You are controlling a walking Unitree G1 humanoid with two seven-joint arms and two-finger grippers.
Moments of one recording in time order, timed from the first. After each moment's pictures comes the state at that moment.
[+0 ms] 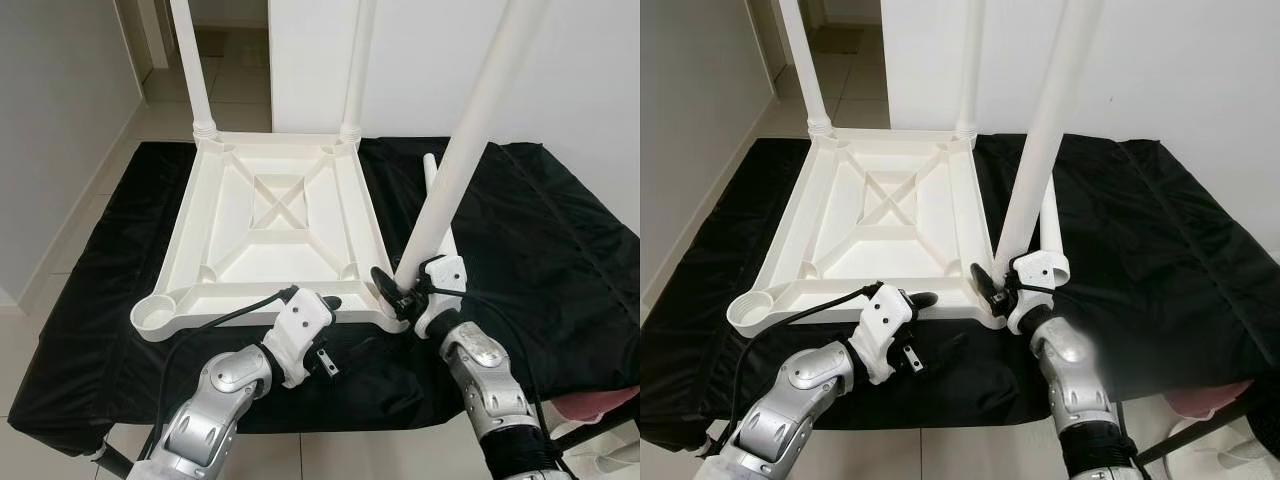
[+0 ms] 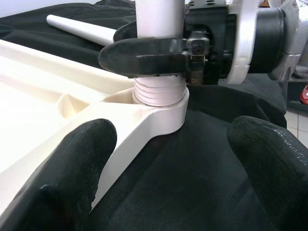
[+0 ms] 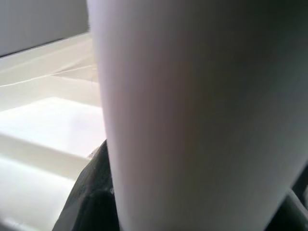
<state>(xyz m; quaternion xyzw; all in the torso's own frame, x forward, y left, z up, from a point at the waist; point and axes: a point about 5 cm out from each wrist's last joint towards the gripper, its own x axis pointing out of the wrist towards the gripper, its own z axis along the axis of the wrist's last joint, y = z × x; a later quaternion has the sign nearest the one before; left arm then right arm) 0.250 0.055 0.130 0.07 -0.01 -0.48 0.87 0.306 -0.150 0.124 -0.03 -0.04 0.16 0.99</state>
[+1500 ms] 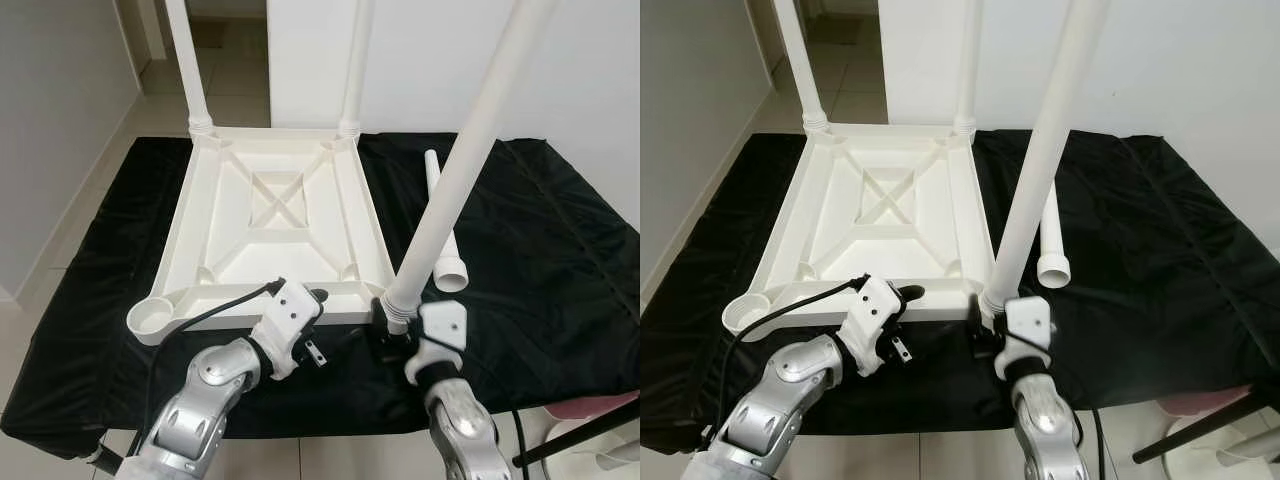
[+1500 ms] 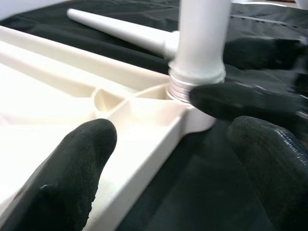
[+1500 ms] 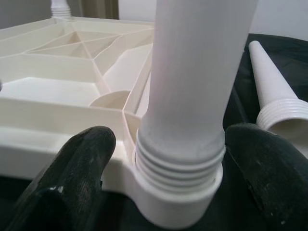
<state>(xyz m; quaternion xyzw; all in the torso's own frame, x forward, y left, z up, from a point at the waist) 0.260 0.070 0.138 0.08 -0.01 -0.46 0.88 0.234 -0.136 0.110 -0.03 -0.05 0.08 0.99</state>
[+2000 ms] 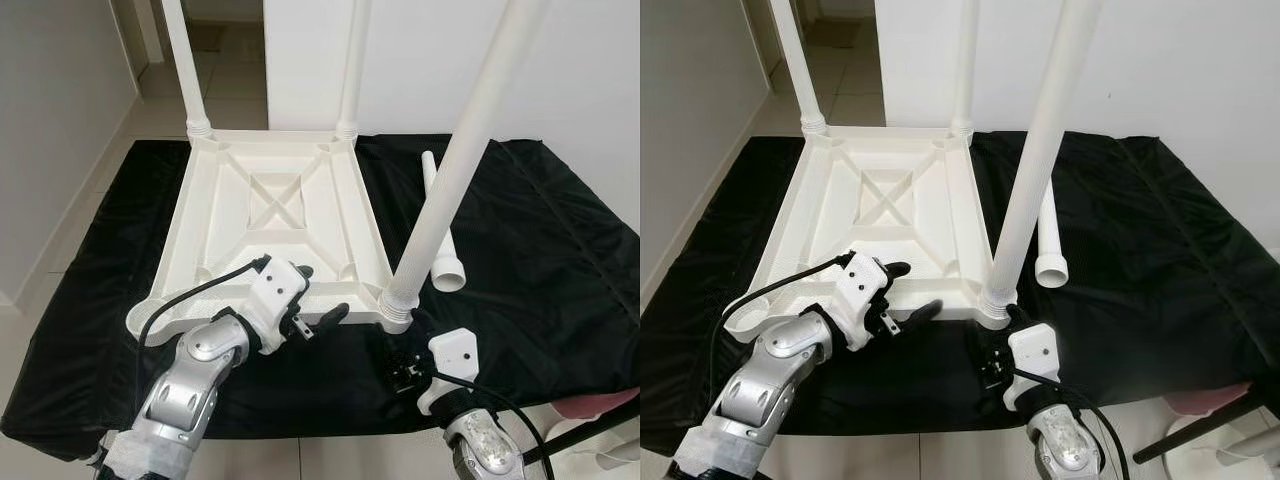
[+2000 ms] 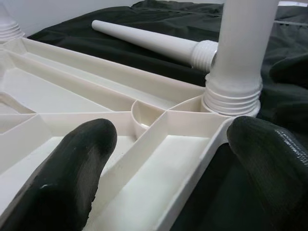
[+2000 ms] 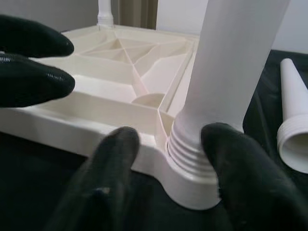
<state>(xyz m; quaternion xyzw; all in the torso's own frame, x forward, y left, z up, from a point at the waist) 0.281 0.085 0.148 0.10 -0.02 -0.44 0.89 0.213 -0.142 0.116 -0.05 -0.07 0.15 0.99</state>
